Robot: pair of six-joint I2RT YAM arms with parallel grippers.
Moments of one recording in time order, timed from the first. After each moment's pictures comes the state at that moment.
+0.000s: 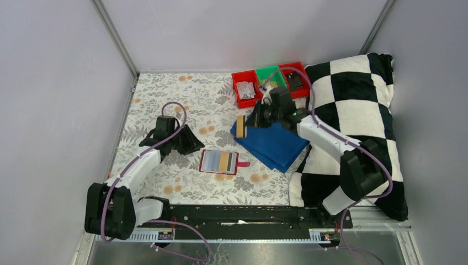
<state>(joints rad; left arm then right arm) -0.17 1.20 0.65 -0.33 0.38 -0.71 0.56 1.58 1.08 -0.16 -0.43 0.61</state>
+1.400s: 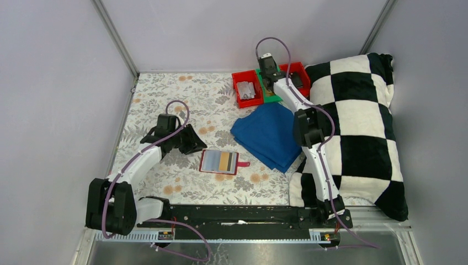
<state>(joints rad) -0.17 1.21 0.70 -0.36 0.46 -0.66 0.36 2.58 2.37 -0.58 0.45 -0.13</state>
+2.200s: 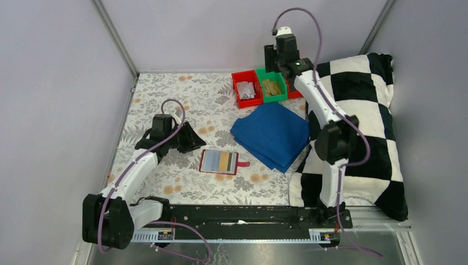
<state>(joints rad) -0.17 1.11 0.69 -0.38 0.45 -0.67 0.36 2.13 2.14 -0.56 0.24 0.06</state>
